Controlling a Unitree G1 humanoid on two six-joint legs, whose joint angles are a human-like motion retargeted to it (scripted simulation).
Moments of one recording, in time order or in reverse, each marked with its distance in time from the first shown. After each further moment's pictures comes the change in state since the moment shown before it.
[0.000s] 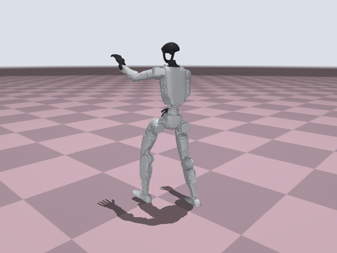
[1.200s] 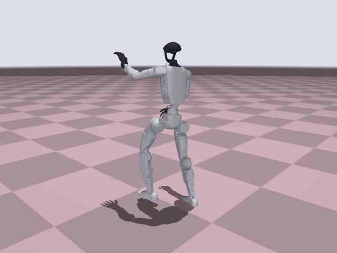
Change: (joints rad) left arm 0.060 -0.022 0.043 -0.099 0.048 0.052 0.040; right arm -0.038 0.016 -0.037 0.057 0.039 0.010 -0.043; waist -0.063 0.026 -0.043; left_leg -0.141 -0.050 -0.039 0.298 -0.092 -0.008; right_leg -0.052 -0.028 -0.107 -0.036 0.048 0.006
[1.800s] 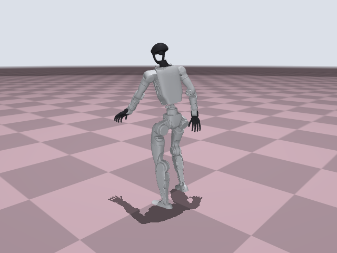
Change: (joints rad) left arm 0.430 -0.426 -0.122 0.856 0.090 -0.056 -0.165; right arm 0.550 0.052 -0.075 0.177 -0.120 -0.082 0.060; waist -0.220 0.018 0.101; left_leg 0.449 0.023 -0.101 -0.578 0.079 -0.077; right_leg -0.515 0.073 -0.207 0.773 -0.078 -0.274
